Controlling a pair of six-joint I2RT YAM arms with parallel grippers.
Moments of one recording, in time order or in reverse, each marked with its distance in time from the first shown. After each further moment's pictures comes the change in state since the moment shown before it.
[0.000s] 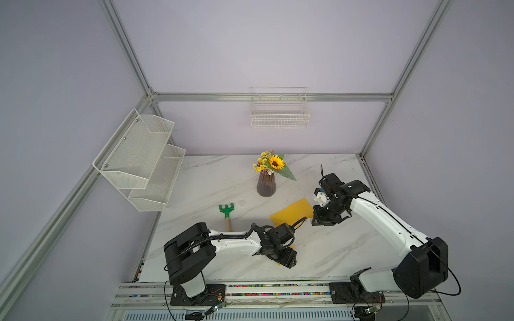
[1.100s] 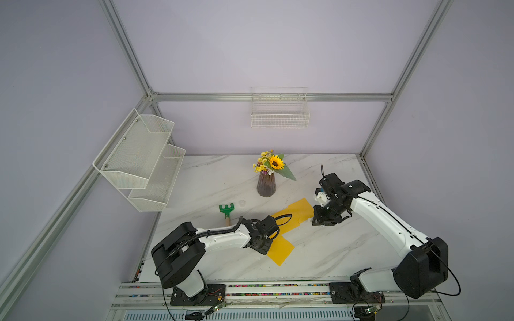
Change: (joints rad) left arm 0.159 -0.072 -0.071 -0.204 -0.383 0.224; right arm -0.005 0.000 0.000 0.000 0.003 0.000
